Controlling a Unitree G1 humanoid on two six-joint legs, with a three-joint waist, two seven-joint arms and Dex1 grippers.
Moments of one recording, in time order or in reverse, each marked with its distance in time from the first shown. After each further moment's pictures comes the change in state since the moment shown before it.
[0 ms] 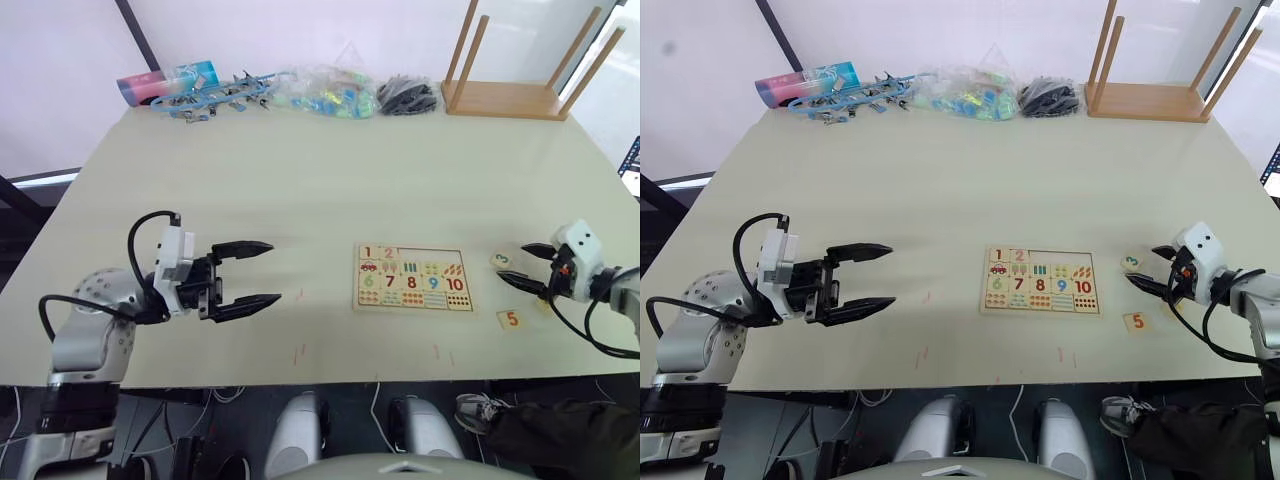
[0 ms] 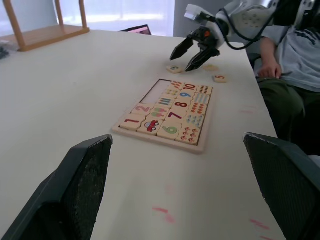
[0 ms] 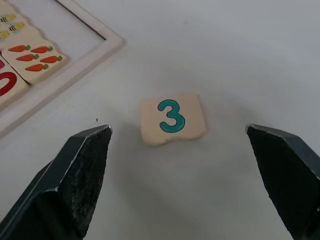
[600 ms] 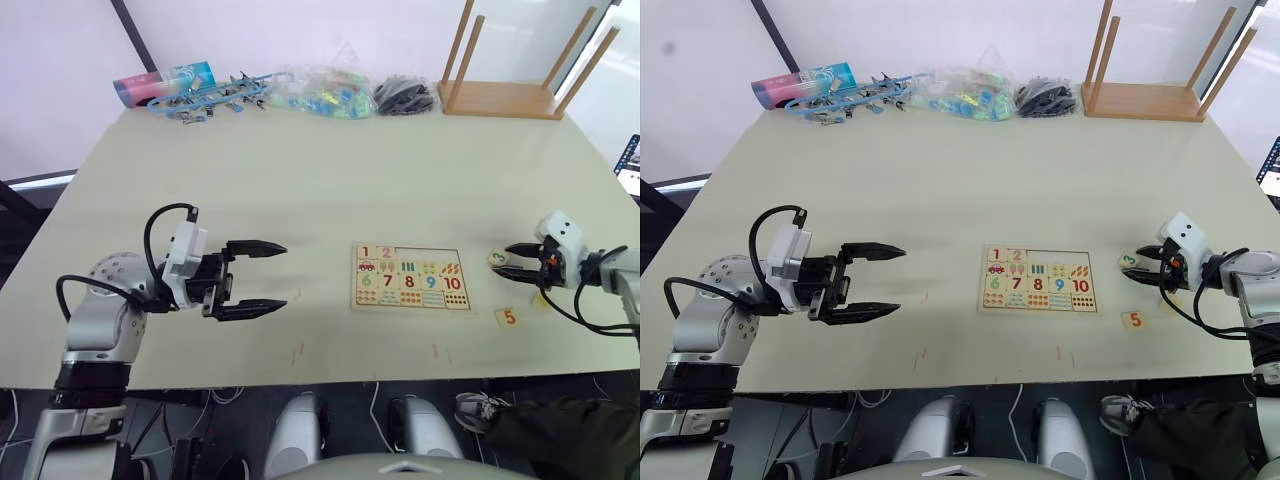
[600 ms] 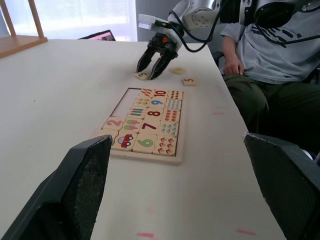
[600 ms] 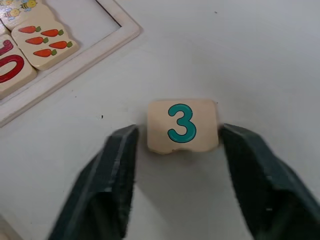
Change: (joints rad) left arm -0.079 -0.001 -0.061 0.053 0.003 -0.028 -0.089; right arm -0.135 -0.001 0.089 0.159 -0.084 -0.078 0.141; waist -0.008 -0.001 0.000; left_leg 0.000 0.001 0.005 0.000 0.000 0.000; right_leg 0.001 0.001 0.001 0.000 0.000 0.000
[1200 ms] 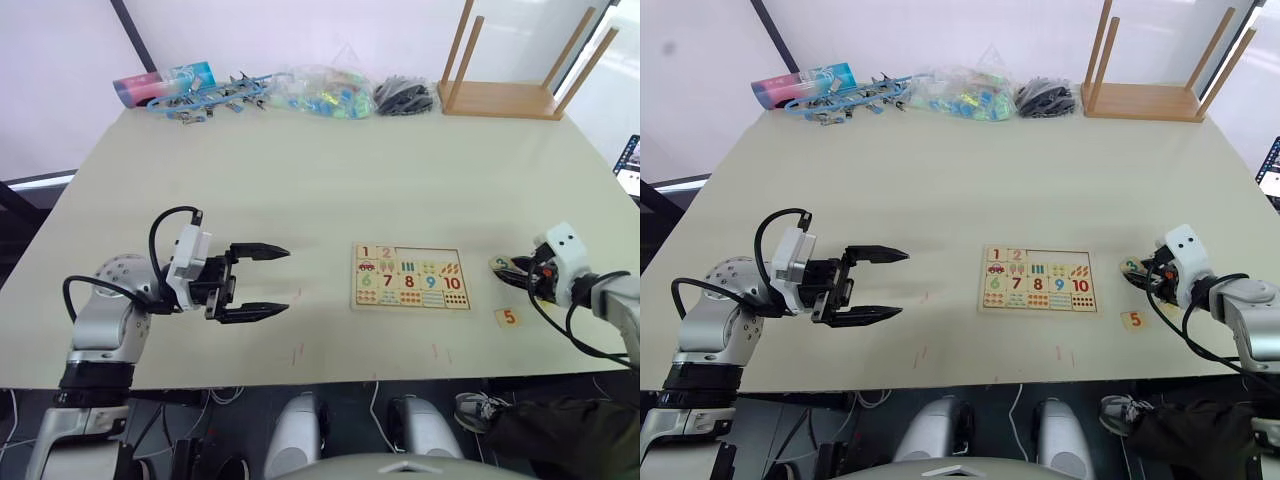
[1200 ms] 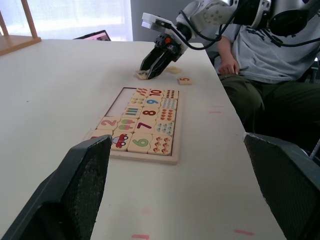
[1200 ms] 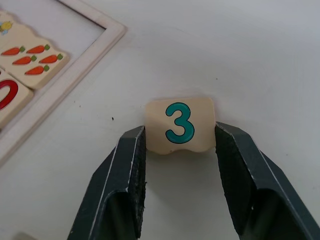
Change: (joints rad) left arm 0.001 -0.006 -0.022 0.012 0.001 -0.021 -0.008; right arm 0.293 0.104 -0.185 -0.635 0.098 0.592 -0.430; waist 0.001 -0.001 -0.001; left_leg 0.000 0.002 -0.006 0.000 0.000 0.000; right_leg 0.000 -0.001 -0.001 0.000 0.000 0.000
